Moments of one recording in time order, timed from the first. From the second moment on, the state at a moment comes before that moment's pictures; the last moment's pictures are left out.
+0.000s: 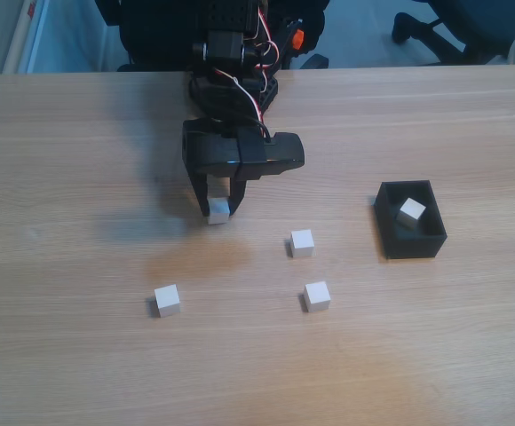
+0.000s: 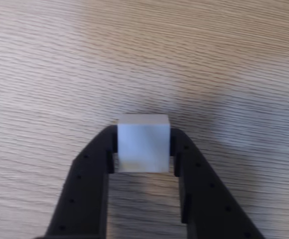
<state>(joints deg) 6.8 135.3 159.9 27.1 -106.3</state>
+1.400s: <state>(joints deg) -36.5 109.3 101.8 59.9 -57.2</state>
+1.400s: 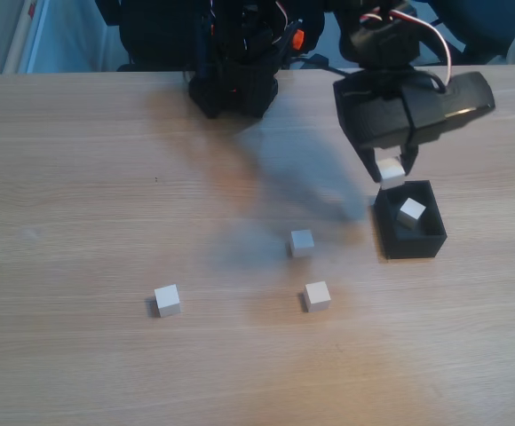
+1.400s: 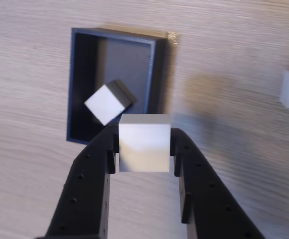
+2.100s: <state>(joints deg) -39.0 102.3 96.1 56.9 -55.7</state>
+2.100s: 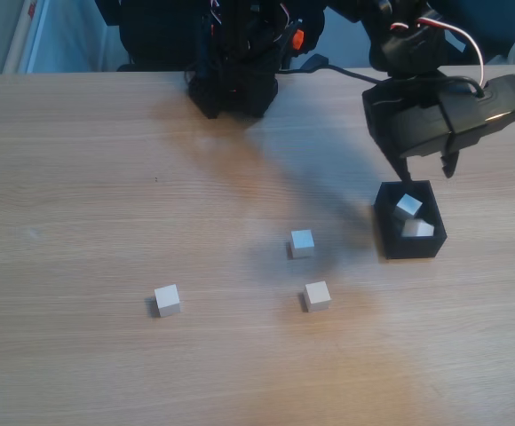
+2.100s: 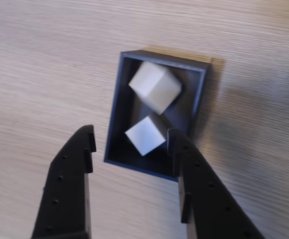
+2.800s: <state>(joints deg) -19.6 133.7 138.3 42.4 -75.5</state>
